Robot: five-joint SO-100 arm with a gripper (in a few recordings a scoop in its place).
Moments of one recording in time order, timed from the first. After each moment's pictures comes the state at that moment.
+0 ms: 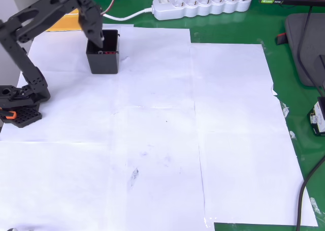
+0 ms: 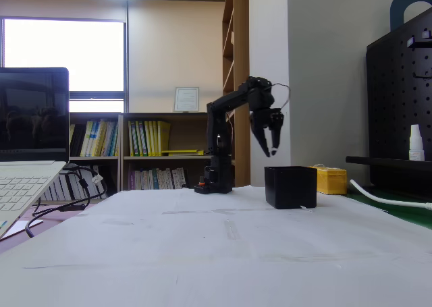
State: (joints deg) arm -25.8 72.6 84.4 83.7 -63.4
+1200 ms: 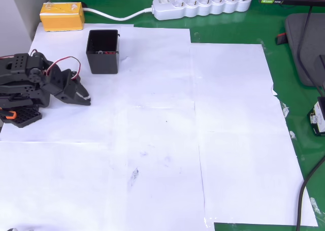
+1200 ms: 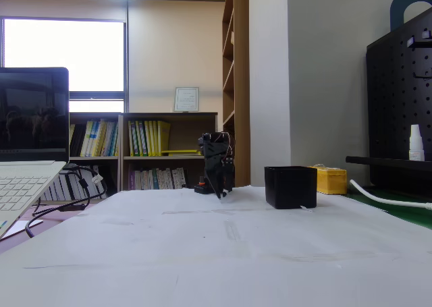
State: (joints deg) arm -0.4 -1.1 1.3 56.1 -85.3
